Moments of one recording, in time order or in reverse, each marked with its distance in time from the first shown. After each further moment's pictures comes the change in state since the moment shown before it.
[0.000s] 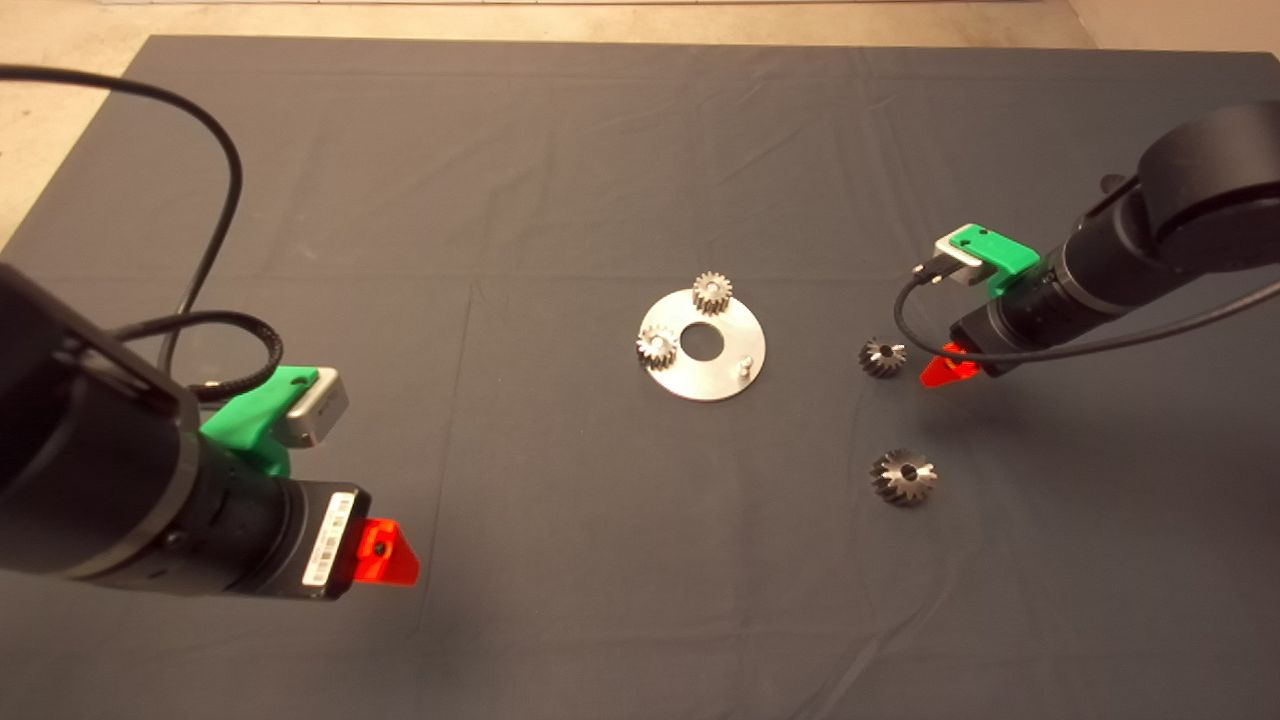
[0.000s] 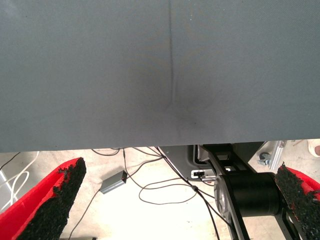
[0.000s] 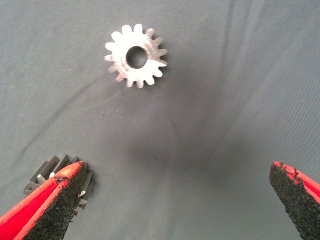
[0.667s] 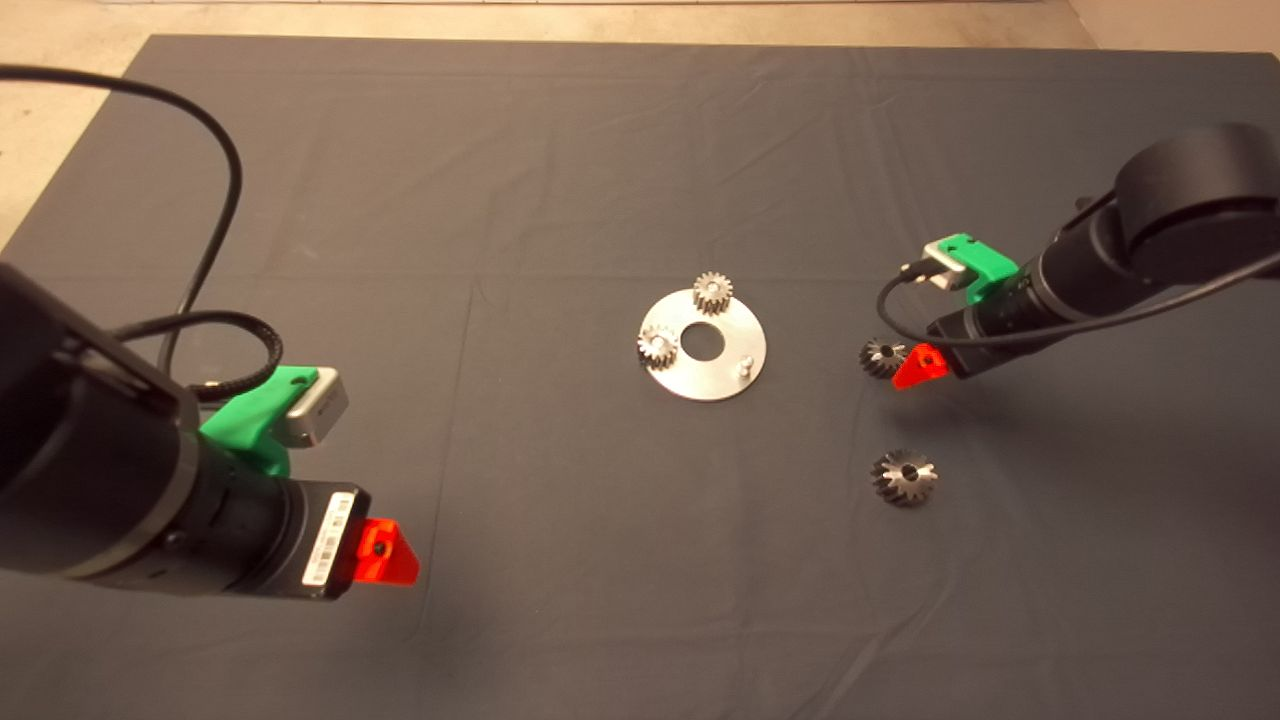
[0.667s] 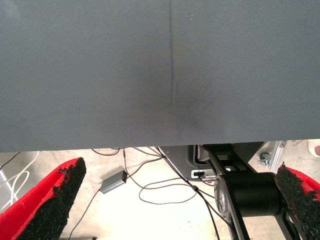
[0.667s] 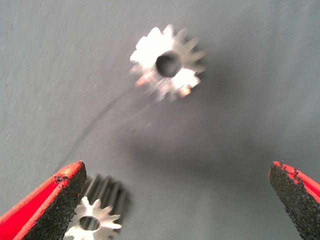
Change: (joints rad) left arm 0.000 0.000 0.000 0.000 0.000 0.000; right arm -0.059 0.005 -0.036 0.006 0.123 0.076
